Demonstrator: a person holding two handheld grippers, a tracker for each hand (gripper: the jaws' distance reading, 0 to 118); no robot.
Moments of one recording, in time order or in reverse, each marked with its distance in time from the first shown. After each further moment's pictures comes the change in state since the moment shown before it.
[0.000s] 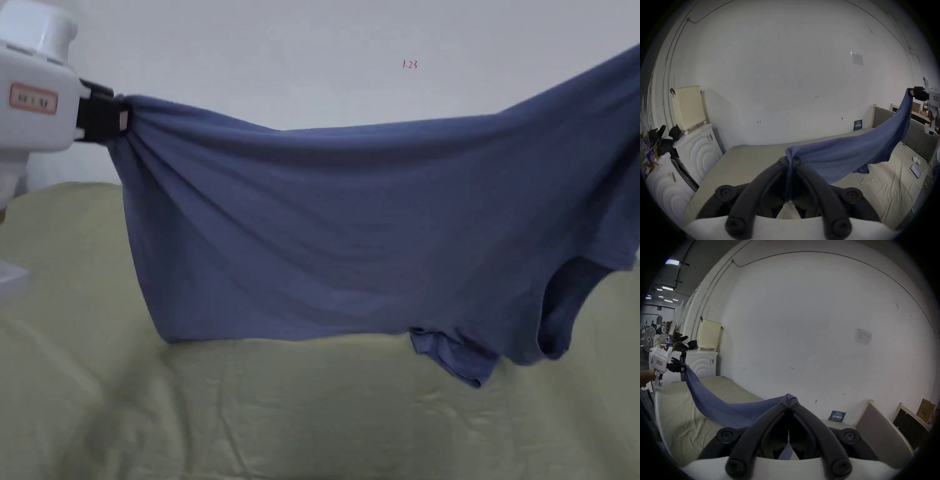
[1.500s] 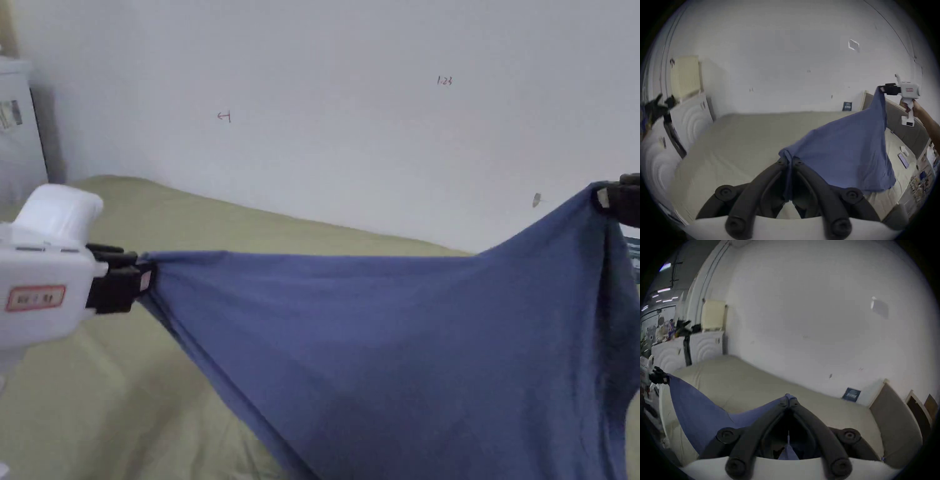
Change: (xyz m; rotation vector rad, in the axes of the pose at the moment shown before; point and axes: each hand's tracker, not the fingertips) left arm 0.024 -0.096 0.037 -0.155 -0.059 0.061; right arm -0.015 -0.054 -0.072 -0.203 0.079 -0.038
